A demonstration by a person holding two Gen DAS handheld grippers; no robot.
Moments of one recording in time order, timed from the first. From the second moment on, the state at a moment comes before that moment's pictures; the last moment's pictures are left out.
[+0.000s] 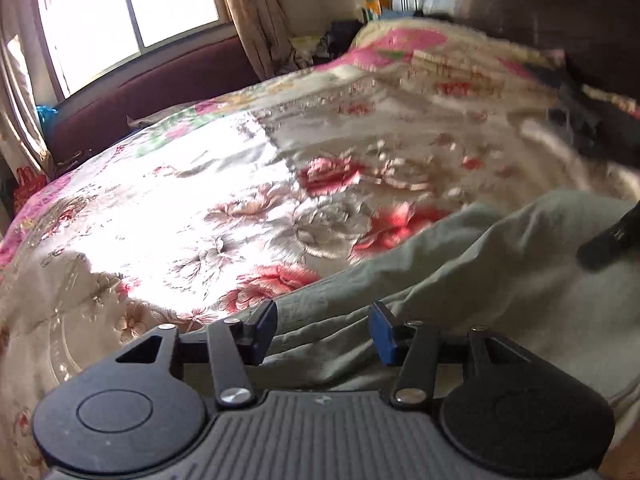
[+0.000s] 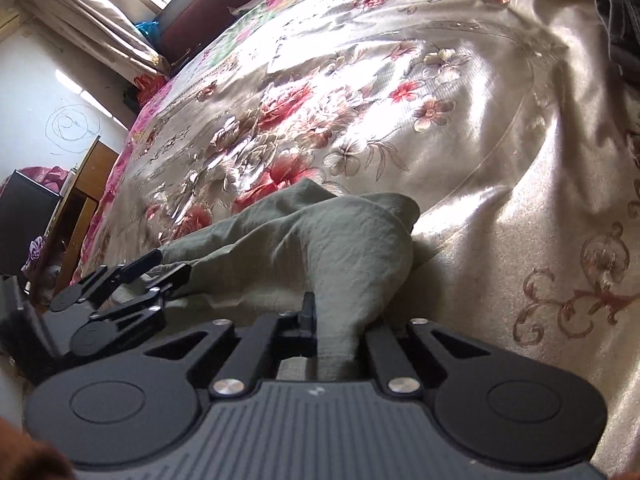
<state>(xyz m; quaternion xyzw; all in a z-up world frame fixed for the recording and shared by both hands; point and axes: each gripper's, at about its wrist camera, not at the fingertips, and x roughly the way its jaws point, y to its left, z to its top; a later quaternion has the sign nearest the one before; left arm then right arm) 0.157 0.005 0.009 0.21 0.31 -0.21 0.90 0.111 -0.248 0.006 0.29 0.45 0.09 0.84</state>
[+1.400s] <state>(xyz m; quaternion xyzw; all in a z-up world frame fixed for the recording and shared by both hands) 0.046 0.098 -0.005 0.11 0.28 -0.23 0.93 0.198 0.091 0.044 -0.02 0.52 0.15 0.84</state>
